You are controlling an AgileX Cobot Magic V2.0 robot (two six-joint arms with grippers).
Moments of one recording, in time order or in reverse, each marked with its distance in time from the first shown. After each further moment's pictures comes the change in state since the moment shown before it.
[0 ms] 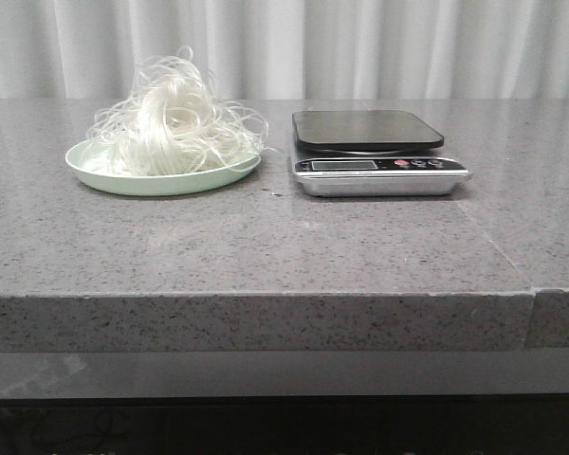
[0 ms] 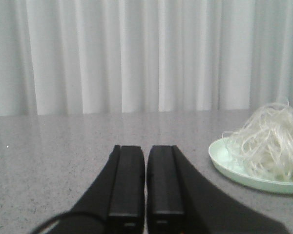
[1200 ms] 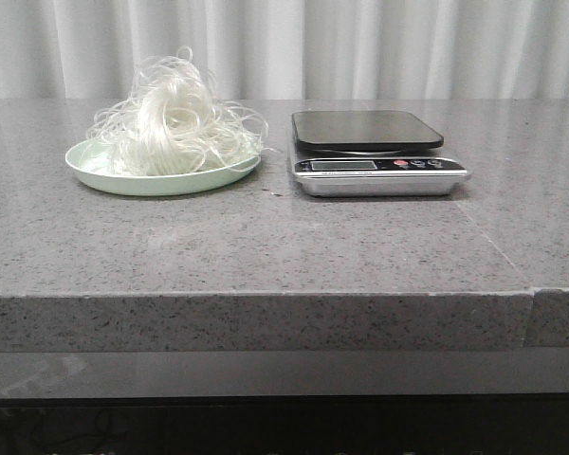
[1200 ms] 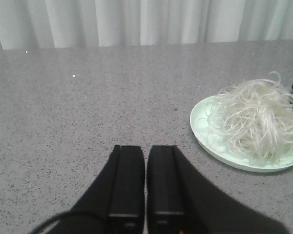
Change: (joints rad) left arm 0.000 0.569 -0.570 -0.013 0.464 0.000; right arm 0.000 0.672 -0.641 -0.105 0.531 0.000
